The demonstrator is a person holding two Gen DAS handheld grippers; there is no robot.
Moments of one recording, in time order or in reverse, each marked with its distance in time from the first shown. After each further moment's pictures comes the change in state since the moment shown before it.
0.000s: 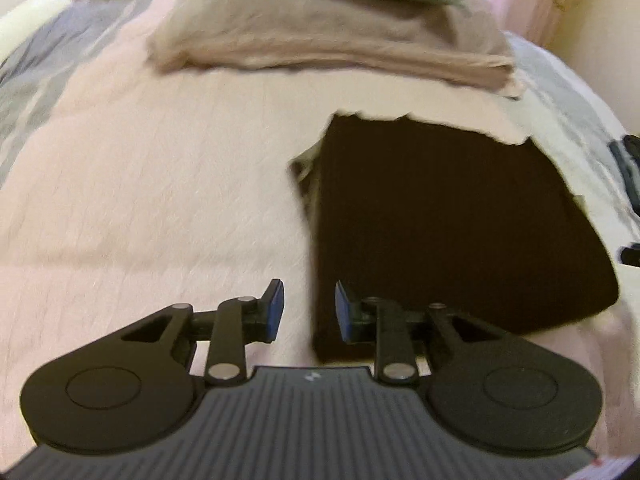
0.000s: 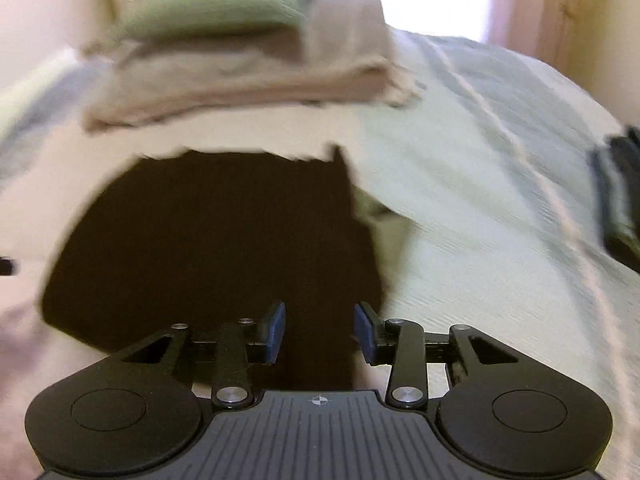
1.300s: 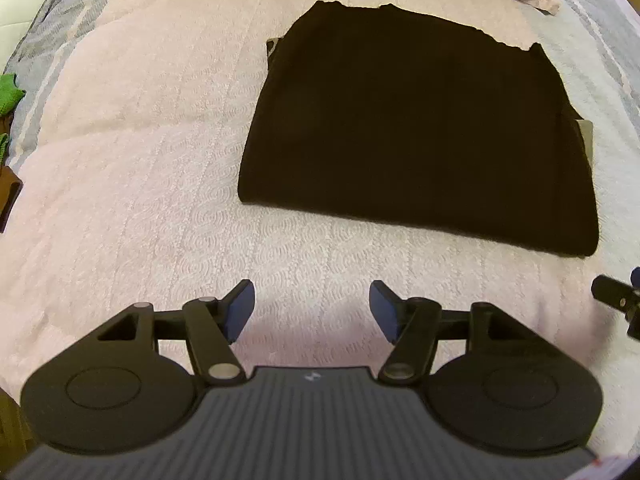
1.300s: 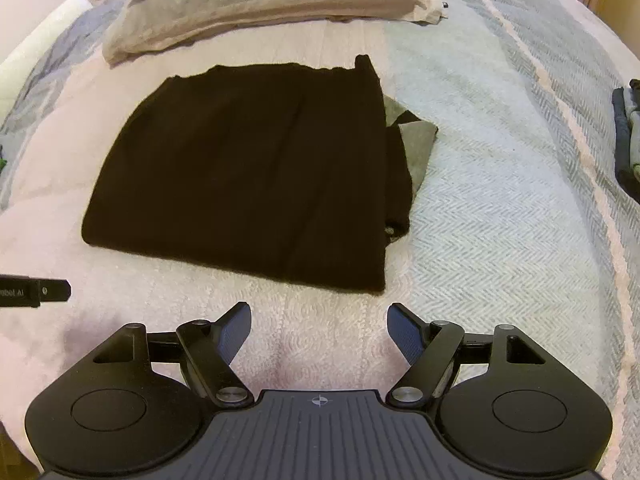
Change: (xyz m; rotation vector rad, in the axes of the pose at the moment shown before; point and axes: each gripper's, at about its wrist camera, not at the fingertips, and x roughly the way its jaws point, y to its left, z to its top) left arm -0.045 -0.132 -0.026 -0.147 0.353 0.242; right arm -0.044 -0.015 -0.007 0.088 0.272 0.048
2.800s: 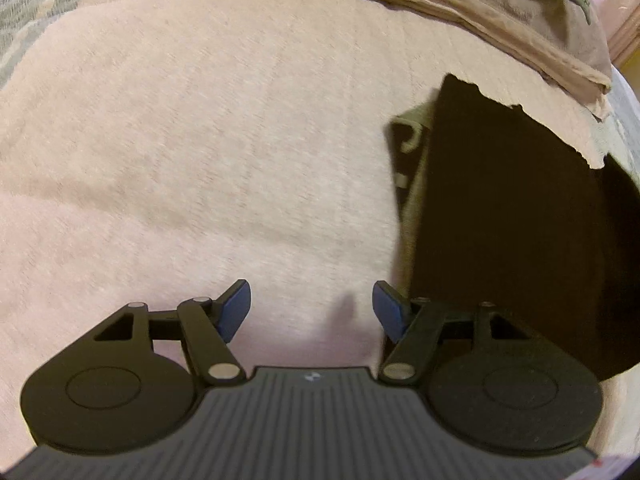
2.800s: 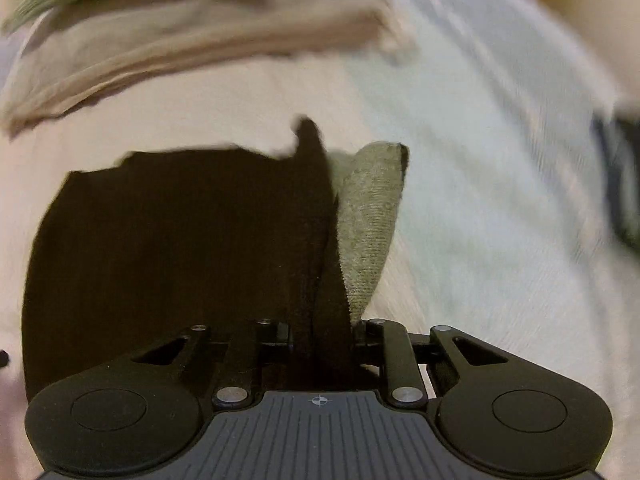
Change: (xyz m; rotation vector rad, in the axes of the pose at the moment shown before) left arm 0.137 0.176 0.109 -0.087 -0.094 -0.246; right arm 0.053 0.096 0.148 0.022 -0.030 -0.325
